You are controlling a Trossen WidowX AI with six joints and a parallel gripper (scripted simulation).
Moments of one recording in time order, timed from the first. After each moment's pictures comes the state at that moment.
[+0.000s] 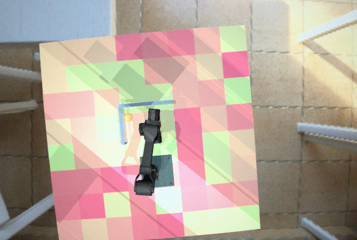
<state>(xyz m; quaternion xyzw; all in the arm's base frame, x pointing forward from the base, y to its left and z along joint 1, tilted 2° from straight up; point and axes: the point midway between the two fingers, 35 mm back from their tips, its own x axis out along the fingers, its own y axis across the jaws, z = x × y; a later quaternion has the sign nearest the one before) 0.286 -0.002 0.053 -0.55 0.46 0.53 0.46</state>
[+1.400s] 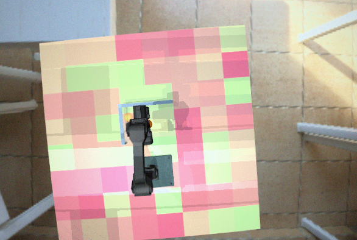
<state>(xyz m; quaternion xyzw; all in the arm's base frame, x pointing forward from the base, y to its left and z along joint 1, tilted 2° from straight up) 0.297 0.040 0.177 -0.56 0.44 0.54 0.44</state>
